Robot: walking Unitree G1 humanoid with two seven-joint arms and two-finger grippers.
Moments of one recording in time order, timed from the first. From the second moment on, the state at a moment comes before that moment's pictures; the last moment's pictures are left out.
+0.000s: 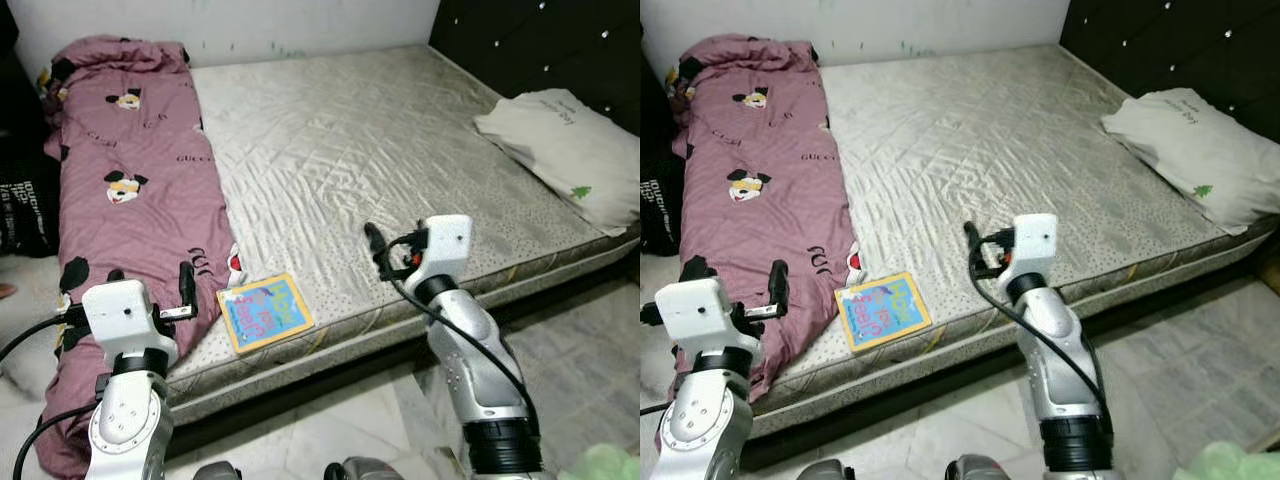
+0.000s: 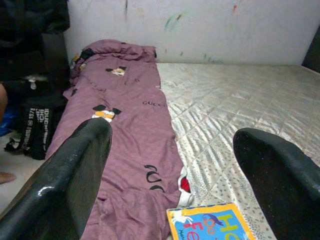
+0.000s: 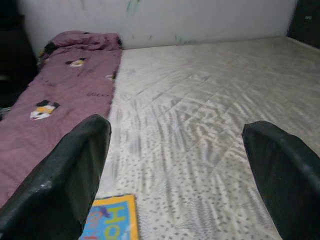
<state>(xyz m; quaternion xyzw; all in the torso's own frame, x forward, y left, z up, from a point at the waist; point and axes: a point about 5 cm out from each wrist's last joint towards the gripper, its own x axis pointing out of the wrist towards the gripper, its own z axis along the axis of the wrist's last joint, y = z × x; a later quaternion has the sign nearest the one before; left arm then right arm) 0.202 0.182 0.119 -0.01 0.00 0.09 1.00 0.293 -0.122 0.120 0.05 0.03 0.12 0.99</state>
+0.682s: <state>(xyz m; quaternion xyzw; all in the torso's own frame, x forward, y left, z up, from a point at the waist) 0.201 0.186 0.121 0.00 0.00 0.10 0.99 0.295 -0.112 0.125 0.05 0.03 0.15 0.99</state>
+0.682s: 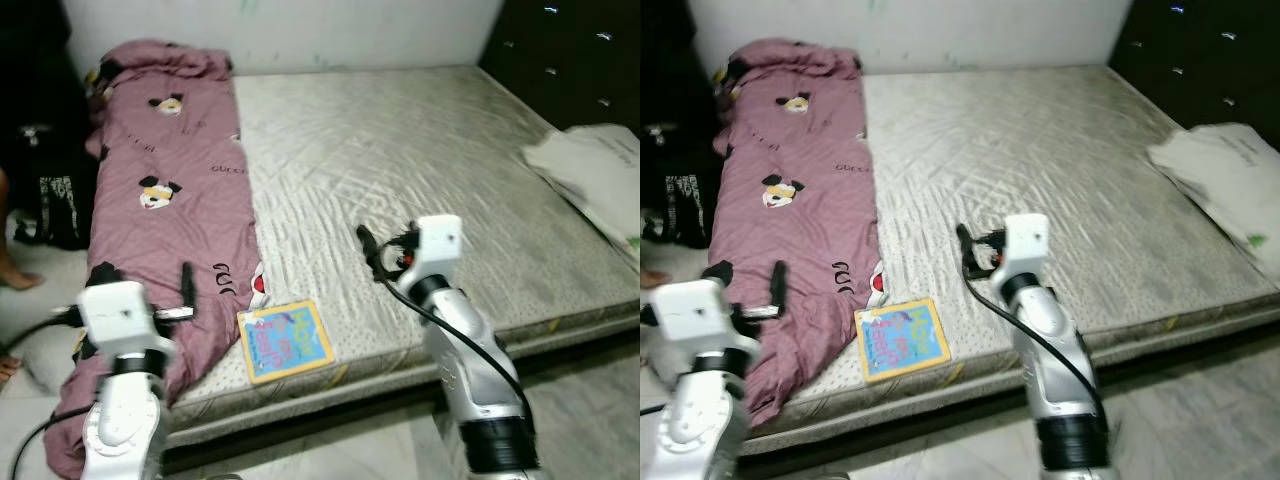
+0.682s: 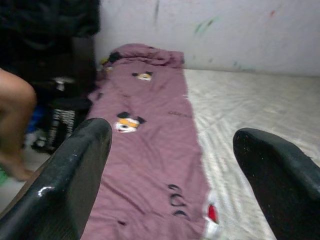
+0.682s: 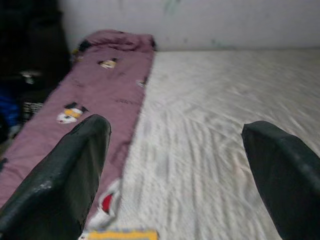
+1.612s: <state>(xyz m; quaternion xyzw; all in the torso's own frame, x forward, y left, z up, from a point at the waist) 0.207 0.187 0.122 -0.01 -0.01 0.13 0.99 0.297 -0.116 0.122 0.04 0.04 0.14 0.99</state>
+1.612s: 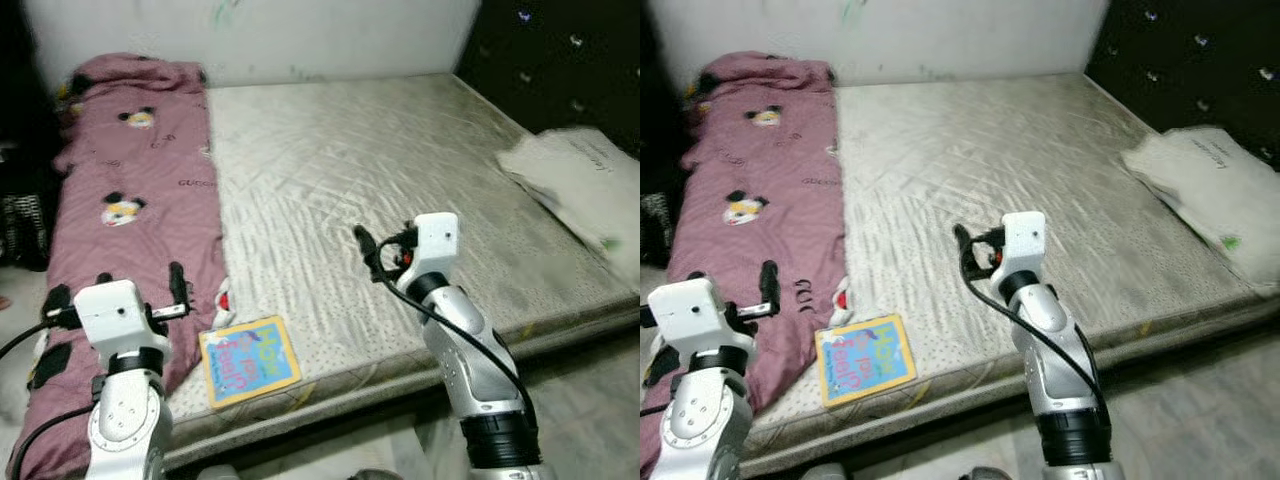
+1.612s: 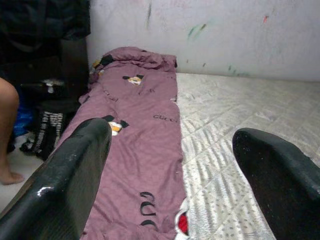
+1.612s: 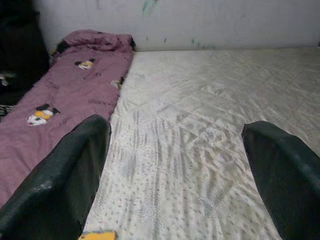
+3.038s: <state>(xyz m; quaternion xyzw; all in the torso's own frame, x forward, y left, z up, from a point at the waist) 0.205 0.189 0.123 -0.02 0.00 0.13 0.99 0.302 -0.109 0.120 0.01 0.07 0.14 0.99</state>
